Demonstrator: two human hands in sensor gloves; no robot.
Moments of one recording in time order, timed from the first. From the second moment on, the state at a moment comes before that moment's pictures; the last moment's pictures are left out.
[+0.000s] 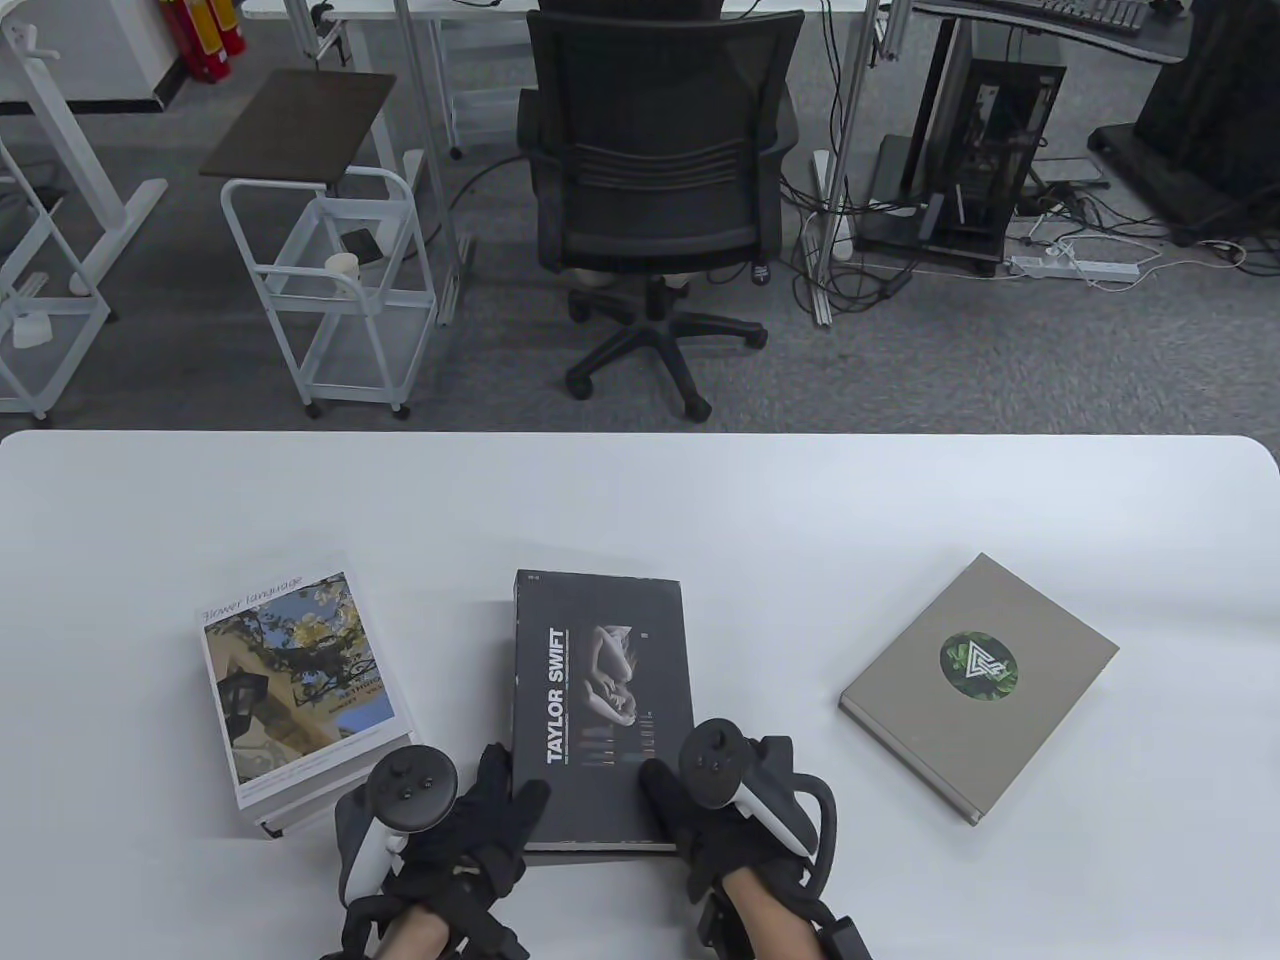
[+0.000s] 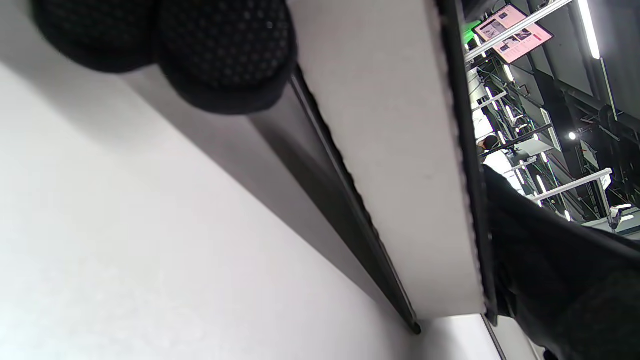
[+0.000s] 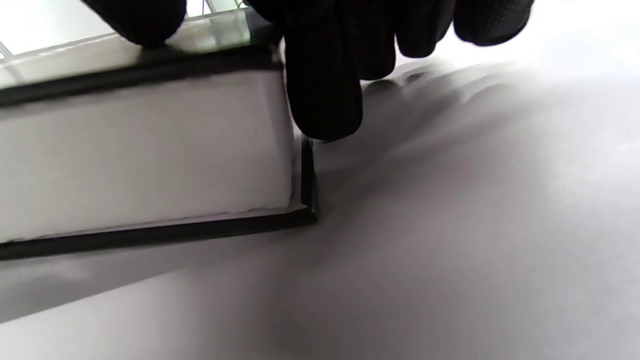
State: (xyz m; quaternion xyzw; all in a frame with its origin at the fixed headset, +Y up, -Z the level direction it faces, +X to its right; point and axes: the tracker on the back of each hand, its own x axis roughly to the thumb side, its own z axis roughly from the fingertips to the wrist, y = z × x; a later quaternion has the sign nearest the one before) left_hand -0.208 -0.770 -0.262 -0.19 -0.02 0.43 0.88; right_hand 0.057 -0.761 -0.285 0.01 0.15 0.97 0.17
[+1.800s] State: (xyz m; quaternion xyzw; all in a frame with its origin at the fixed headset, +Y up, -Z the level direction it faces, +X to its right) left_hand -0.418 -0.676 -0.235 -0.06 0.24 0.47 0.85; right_hand 0.073 -0.742 -0.288 0.00 0.13 0.97 0.22
